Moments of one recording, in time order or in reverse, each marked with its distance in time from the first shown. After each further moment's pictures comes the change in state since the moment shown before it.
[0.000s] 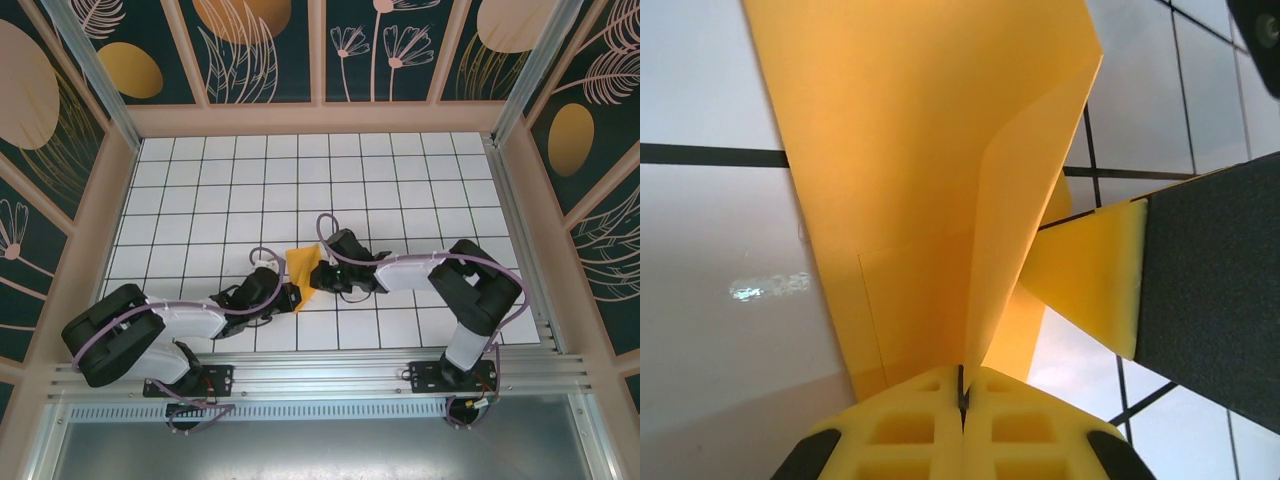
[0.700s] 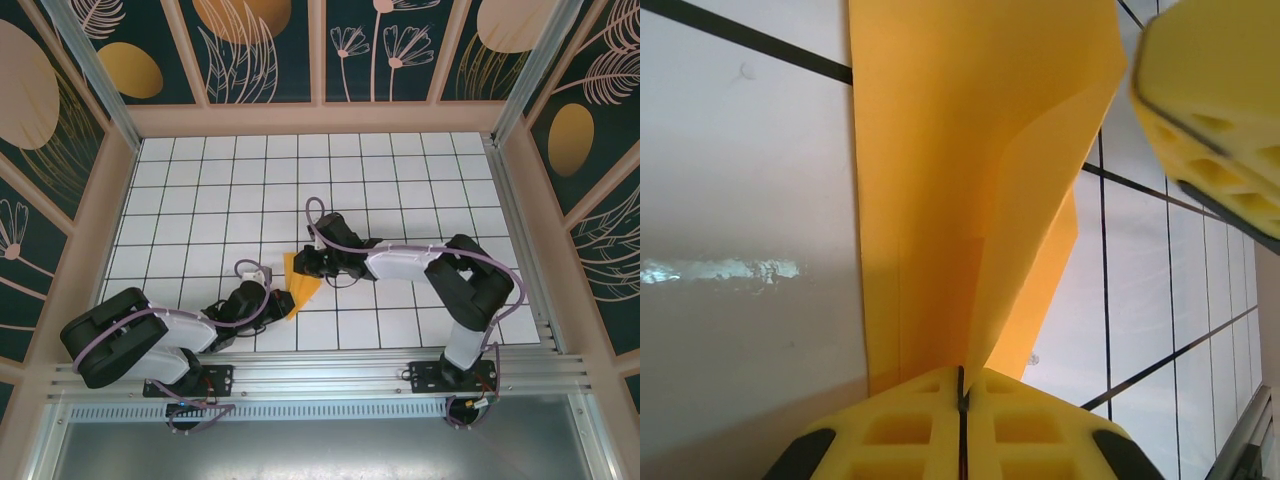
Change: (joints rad) left arm 0.002 -0.005 -0.164 0.247 0.007 -0.157; right arm 0.004 0.063 0.168 -0.006 -0.071 -0.034
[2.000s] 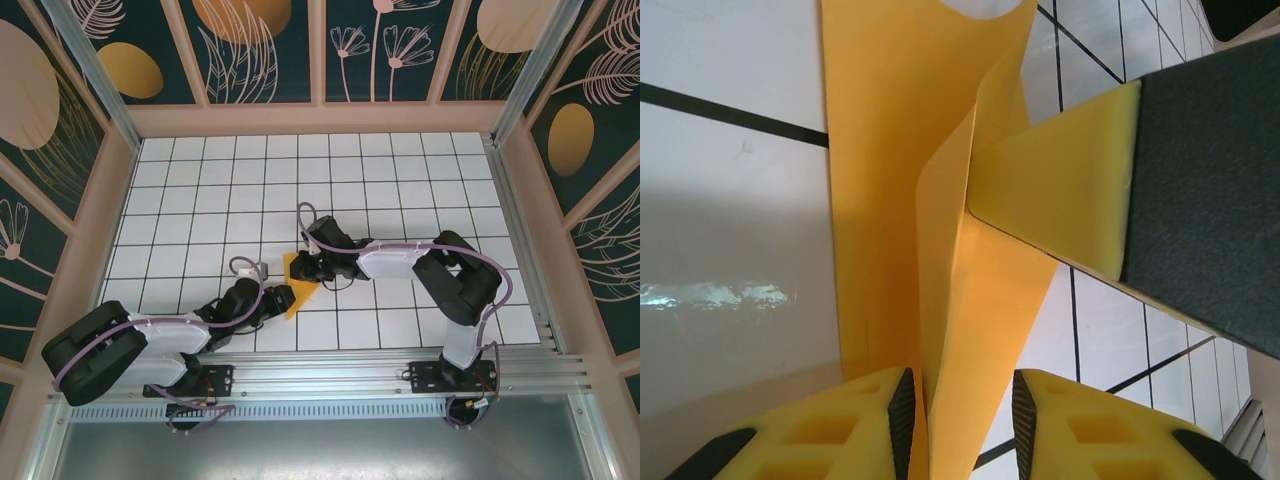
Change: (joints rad) left arm 0.021 -0.127 0.012 -0.112 -0.023 0.029; right arm 0.021 0.055 0.038 -0.040 -0.021 -0.027
